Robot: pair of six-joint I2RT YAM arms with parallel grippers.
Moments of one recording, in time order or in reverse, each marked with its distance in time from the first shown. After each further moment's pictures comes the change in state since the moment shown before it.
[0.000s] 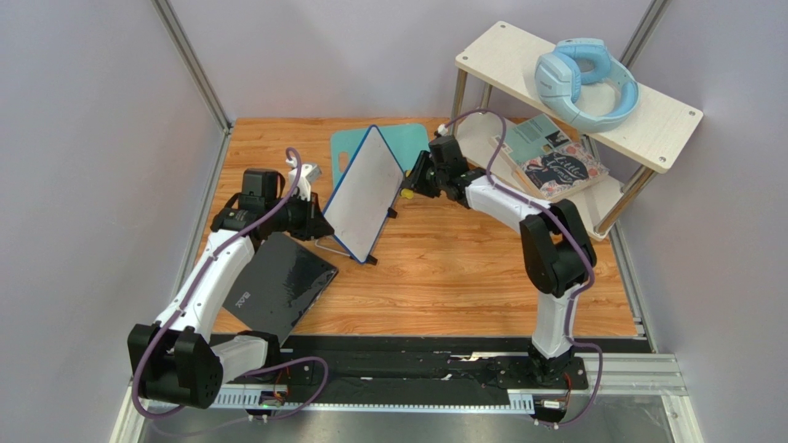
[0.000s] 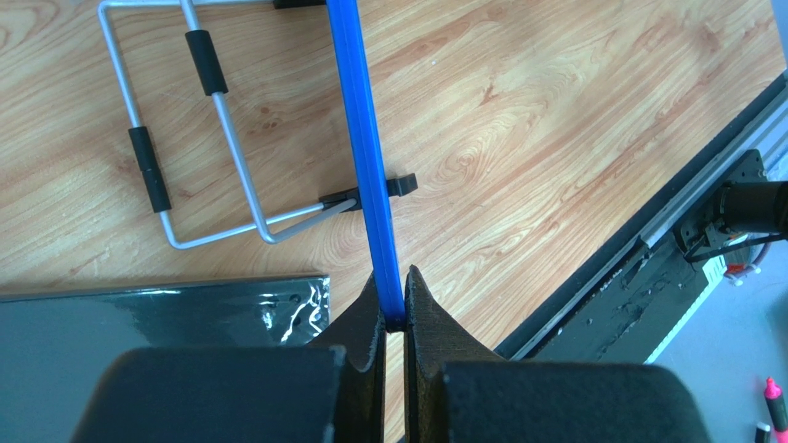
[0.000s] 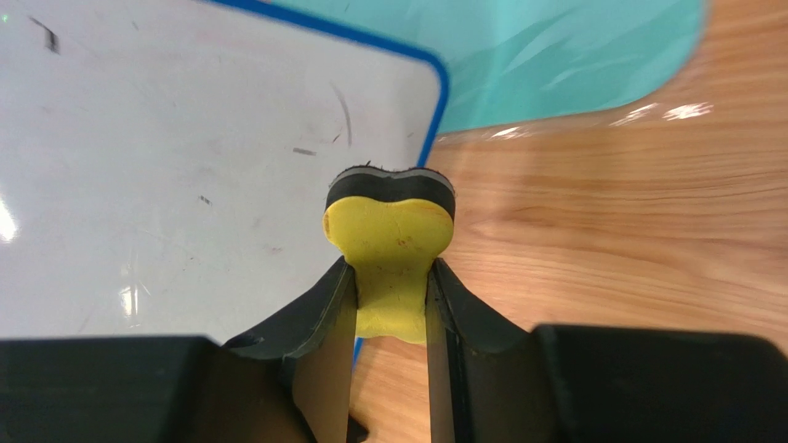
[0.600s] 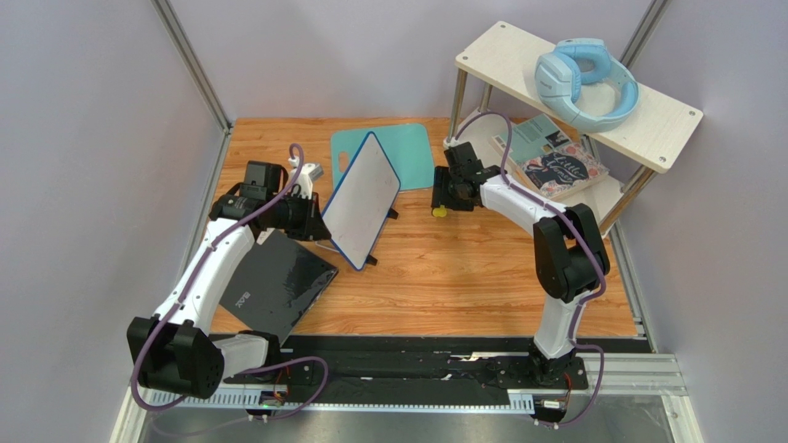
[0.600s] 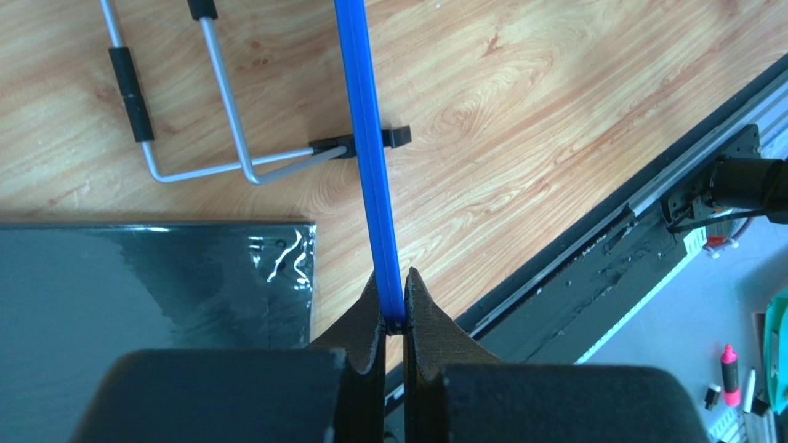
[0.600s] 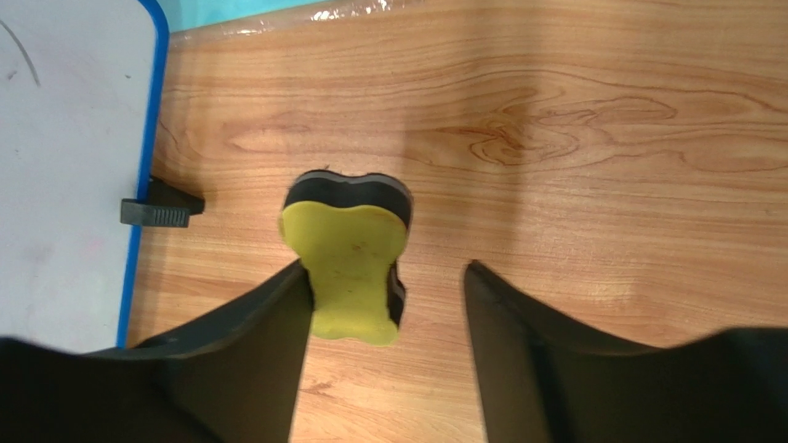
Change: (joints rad) left arm -0.018 0.044 0.127 -0.216 -0.047 0.002; right arm -0.069 -0.090 -0.042 -0.336 0.155 -0.290
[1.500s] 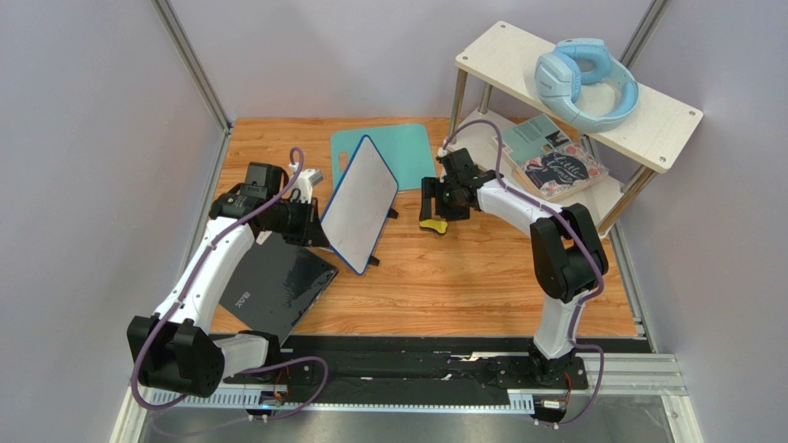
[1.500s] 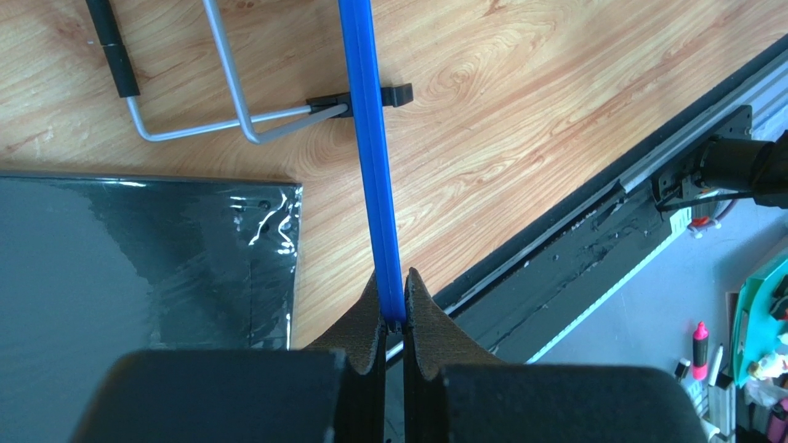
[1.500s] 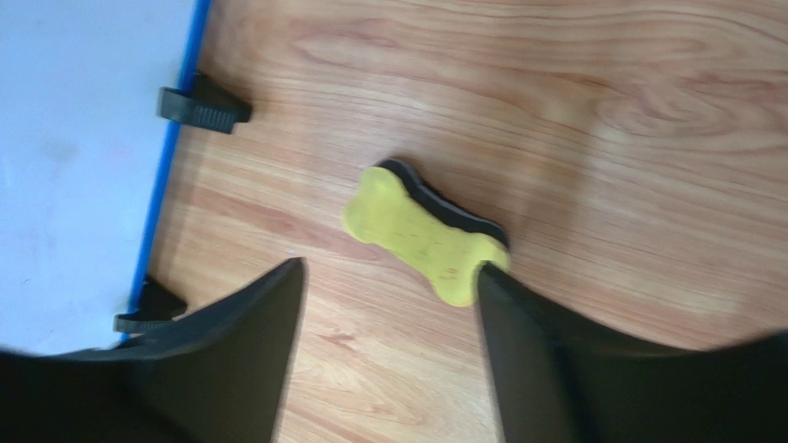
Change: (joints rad) left arm 0.001 0.010 0.014 -0.100 -0.002 -0.011; right arm 0.018 0.003 -0.037 -0.016 -0.178 -0.092
